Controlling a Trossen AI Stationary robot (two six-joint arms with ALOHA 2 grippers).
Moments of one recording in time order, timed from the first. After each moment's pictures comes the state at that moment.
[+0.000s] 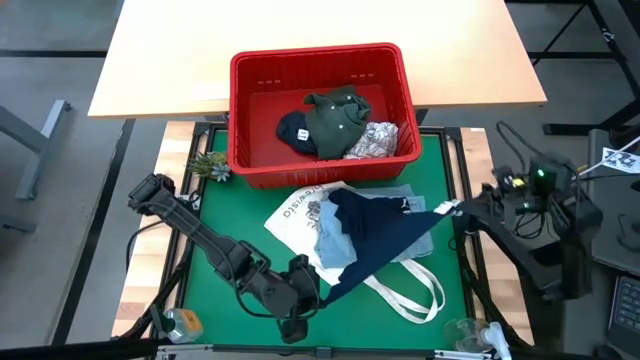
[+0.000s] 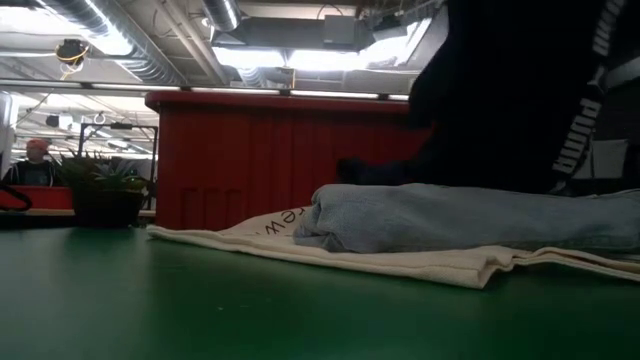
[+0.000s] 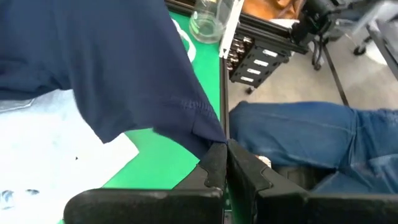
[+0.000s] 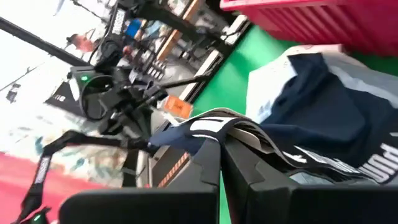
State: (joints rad) left arm -0.59 1.80 1.64 -0.51 -0.26 -0.66; right arm -1.13 0.32 1.06 -1.34 -1.12 0.38
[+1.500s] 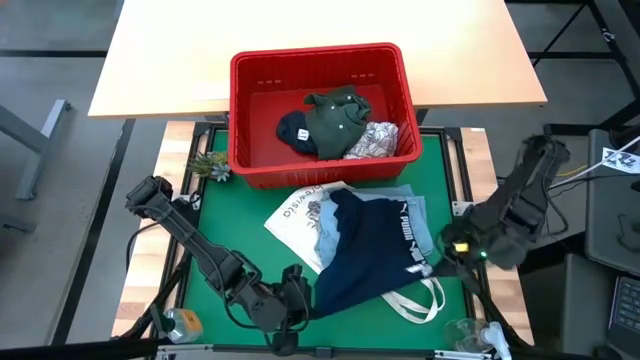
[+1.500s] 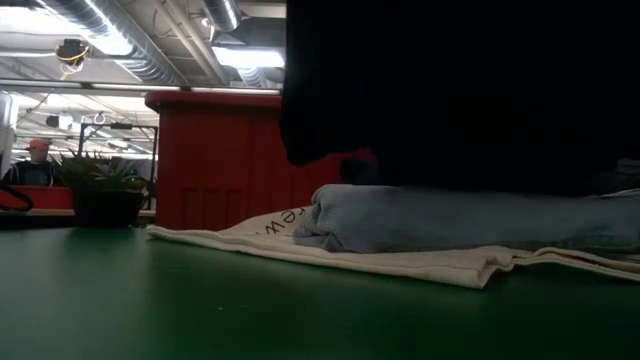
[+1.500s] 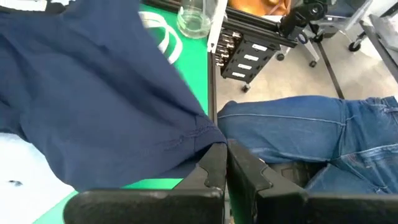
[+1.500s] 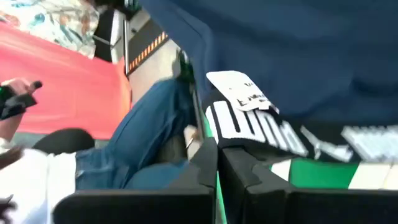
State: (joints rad) left arm -0.65 1.80 1.64 -0.50 -0.32 -0.68; right arm 0.96 0.84 0.87 -0.68 0.32 1.28
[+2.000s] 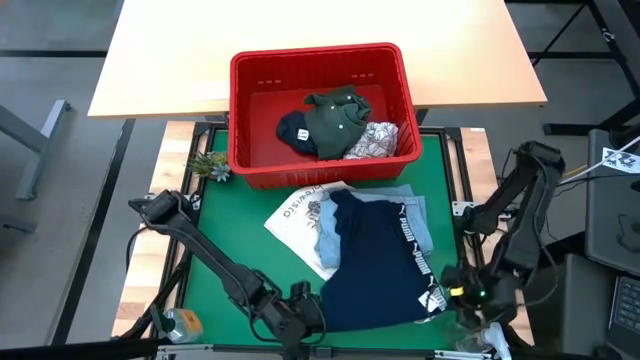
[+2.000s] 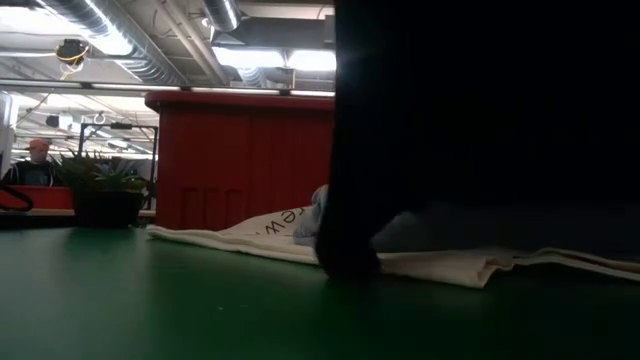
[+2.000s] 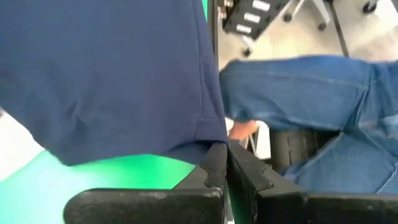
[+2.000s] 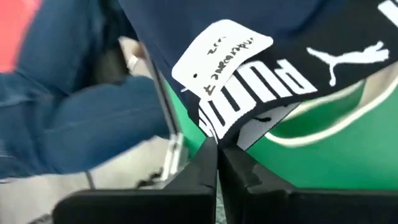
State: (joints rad) left arm -0.66 1.97 1.64 -0.45 -0.21 -0.73; right arm 1.18 1.17 0.87 -0.73 0.12 1.55
